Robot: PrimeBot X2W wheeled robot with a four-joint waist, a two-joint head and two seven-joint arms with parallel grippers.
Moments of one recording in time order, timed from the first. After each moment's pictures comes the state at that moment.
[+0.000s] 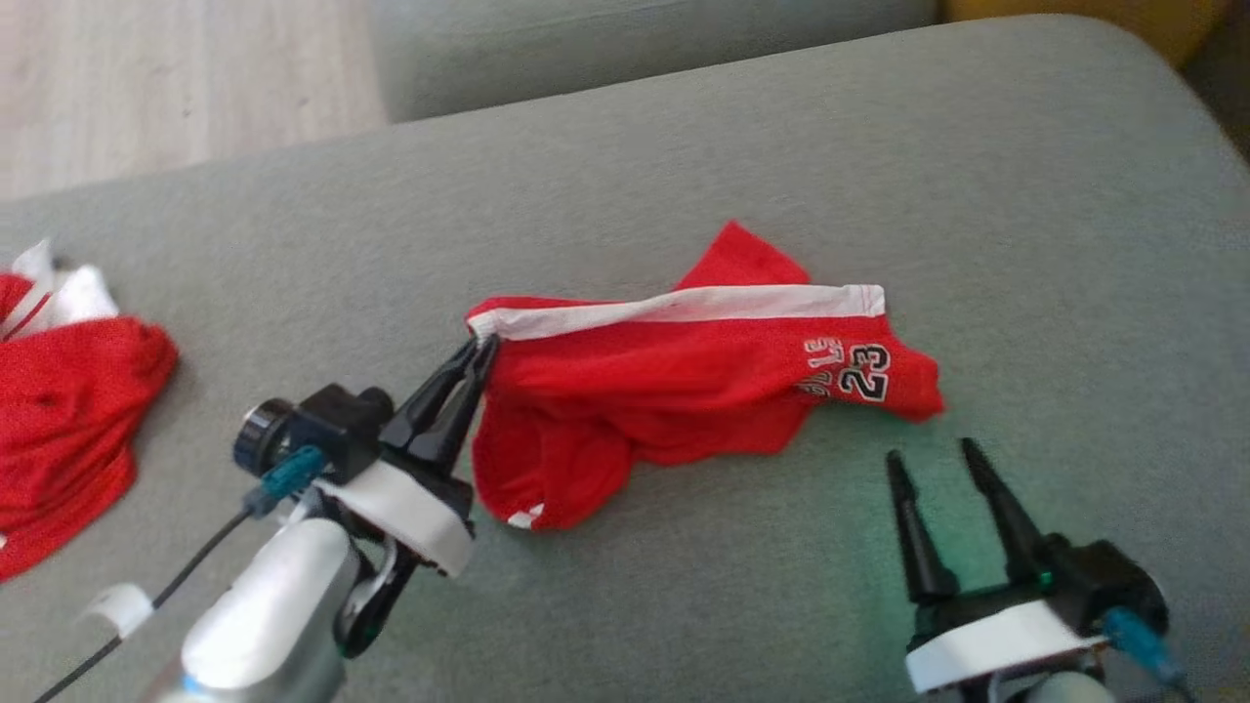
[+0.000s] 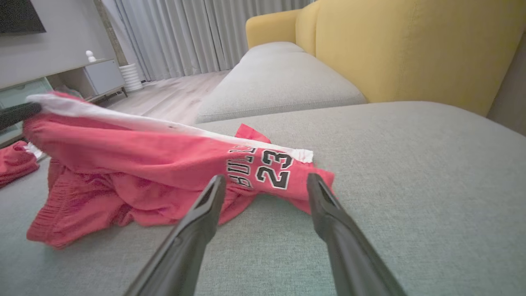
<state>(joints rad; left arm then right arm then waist) -0.43 0.33 -0.67 0.37 -0.52 -0.12 -0.15 0.07 -0.04 0.14 0.19 0.11 0.13 -0.26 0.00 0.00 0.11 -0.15</state>
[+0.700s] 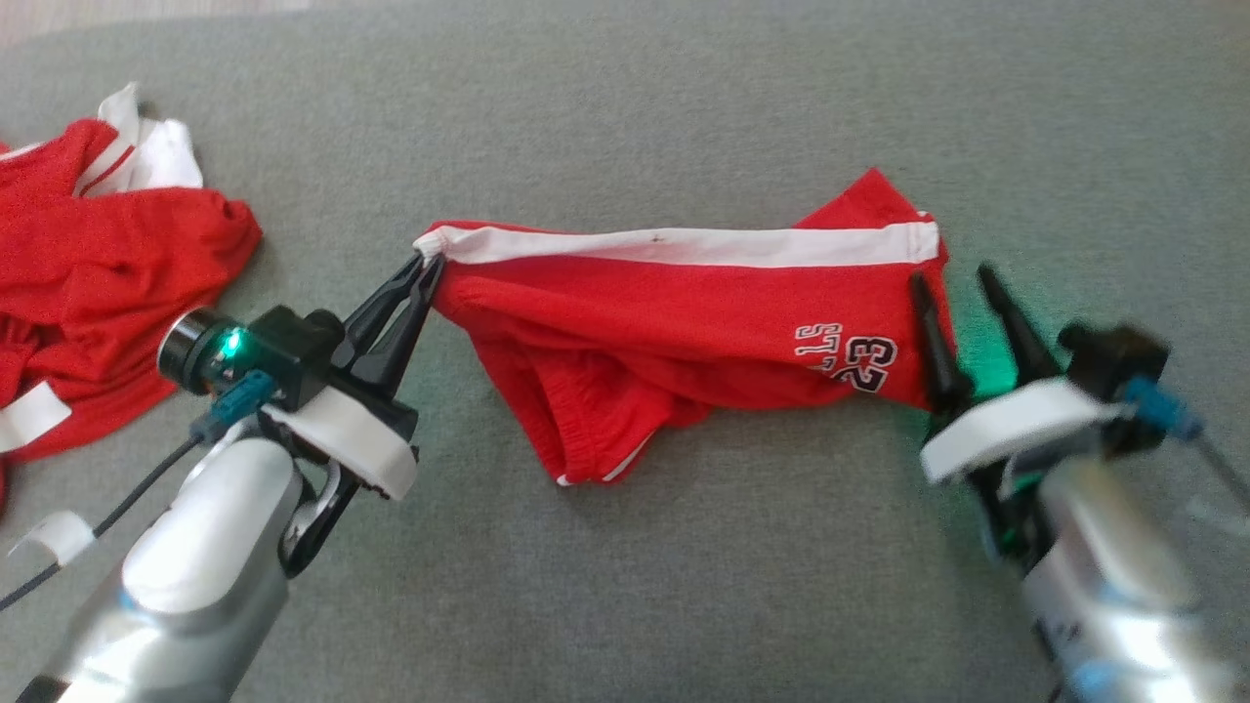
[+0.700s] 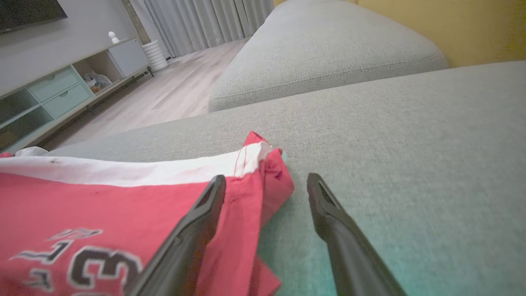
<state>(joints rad) -0.57 0.42 -0.69 0.42 -0.47 -0.12 -0.17 -0.40 -0.15 0.23 0.61 0.39 0.13 -0.26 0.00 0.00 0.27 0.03</state>
